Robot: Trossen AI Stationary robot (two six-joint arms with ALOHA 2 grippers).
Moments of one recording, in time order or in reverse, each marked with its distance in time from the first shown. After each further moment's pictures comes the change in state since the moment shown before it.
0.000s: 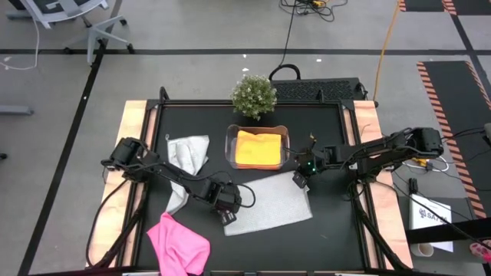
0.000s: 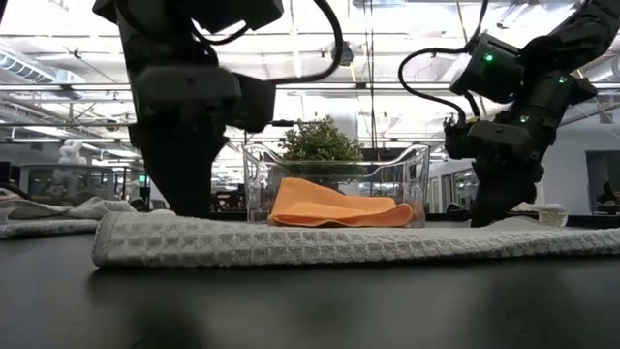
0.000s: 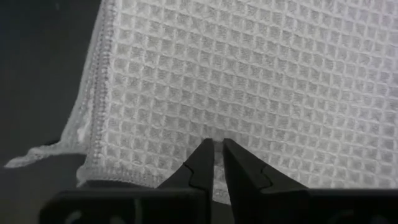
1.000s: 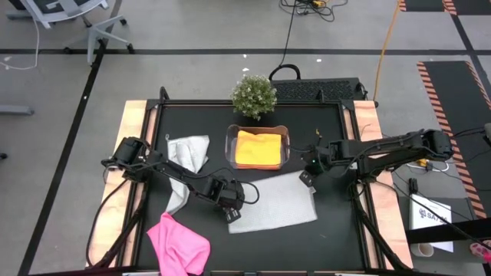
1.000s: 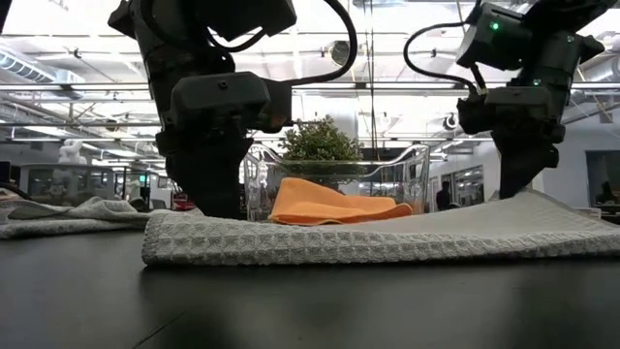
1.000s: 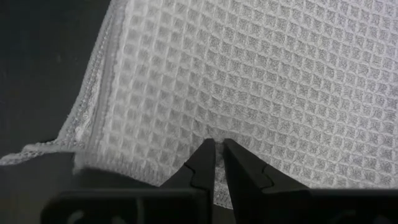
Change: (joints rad) left arm 0.034 0.020 -0.001 0.085 -0.022 0.040; right arm 0.003 -0.162 0.162 -0.364 -0.021 0.052
